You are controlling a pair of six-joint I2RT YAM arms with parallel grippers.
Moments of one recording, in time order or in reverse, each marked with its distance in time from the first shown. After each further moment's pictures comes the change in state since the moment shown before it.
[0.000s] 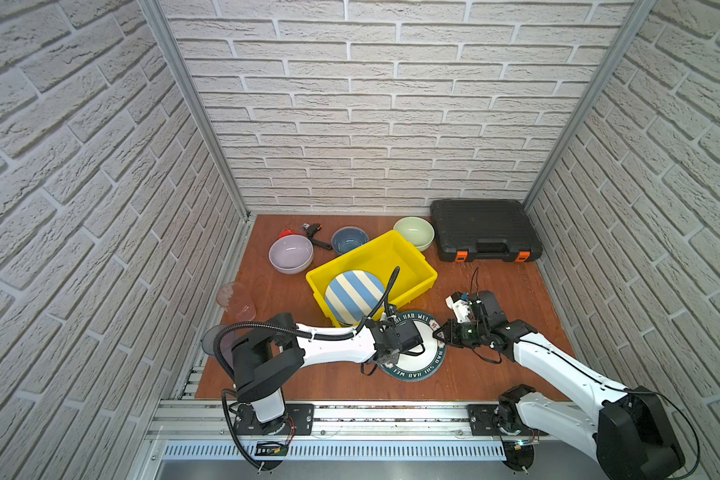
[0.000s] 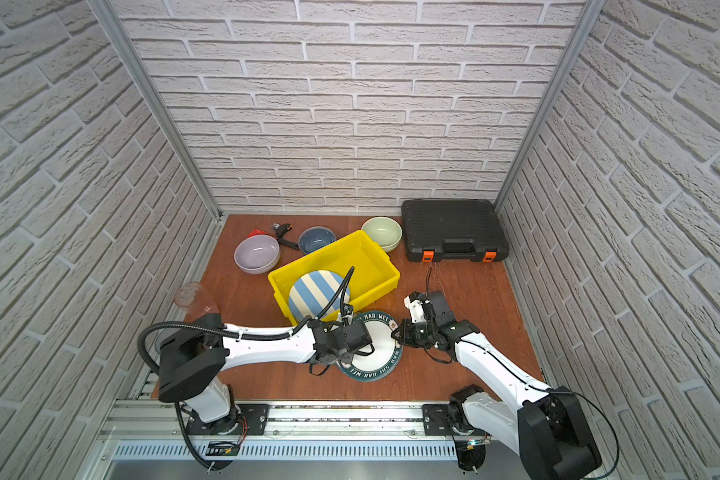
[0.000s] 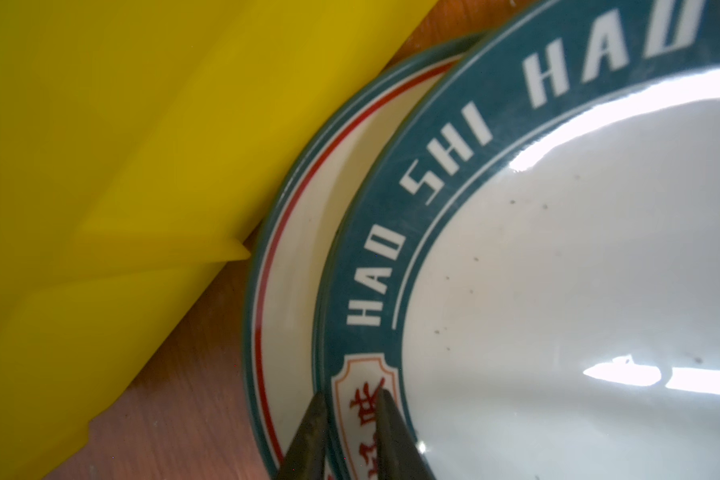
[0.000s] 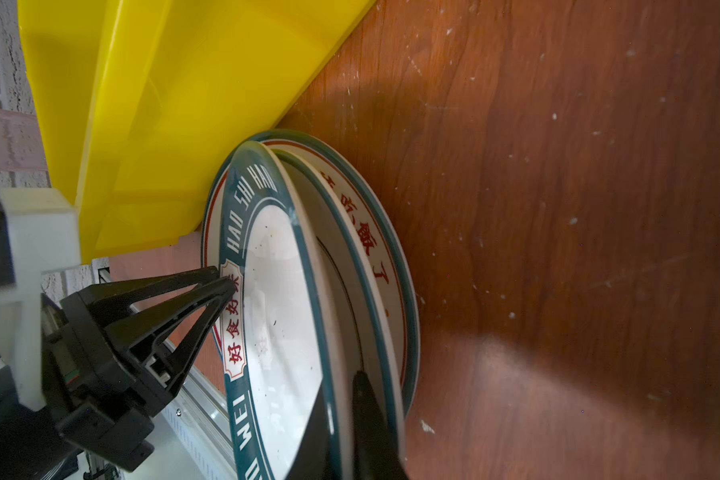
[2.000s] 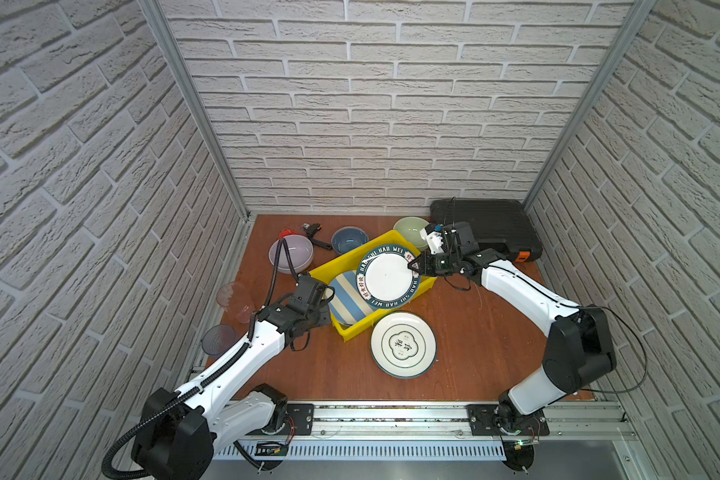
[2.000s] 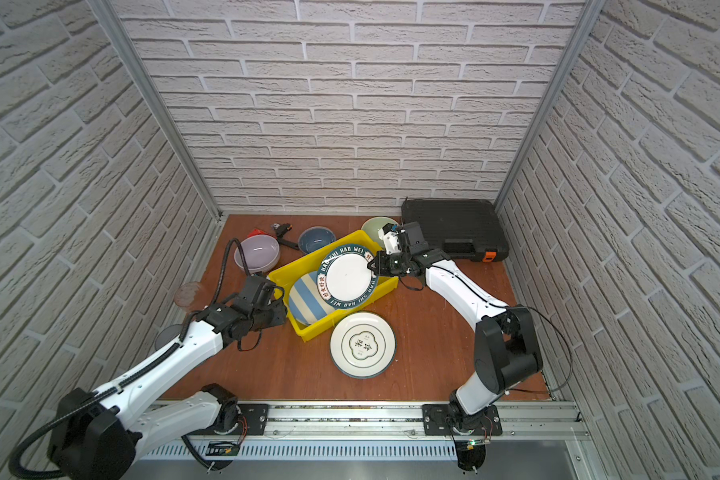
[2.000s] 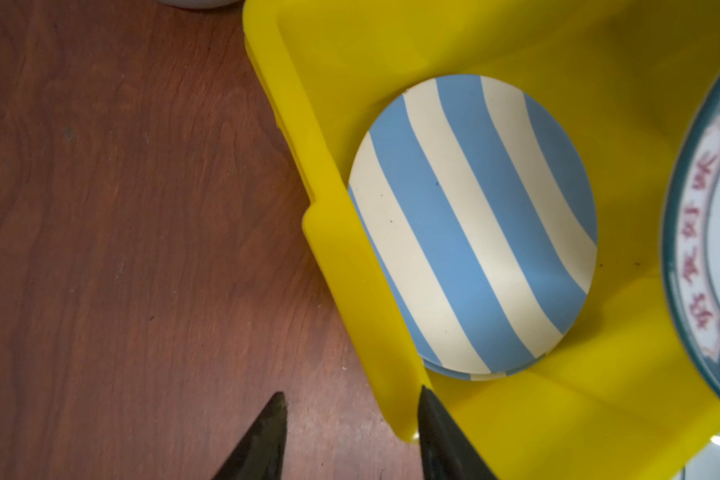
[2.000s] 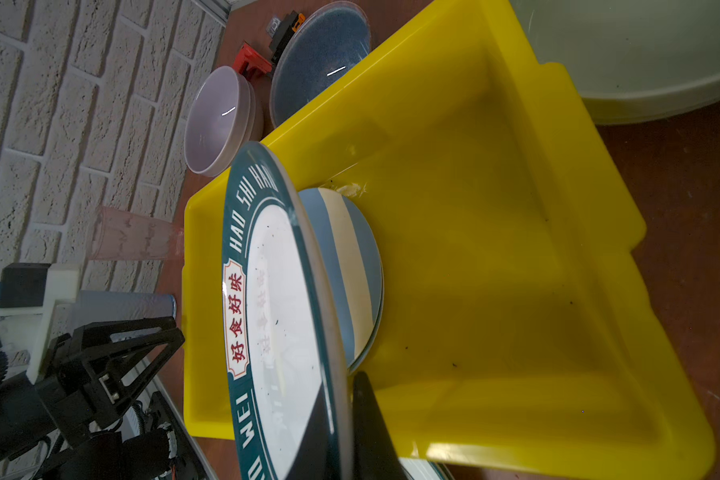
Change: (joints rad) left arm 0.727 -0.610 -0.284 -0.014 0.233 0.261; right arm 0.003 0.572 0.761 0.003 0.000 -0.130
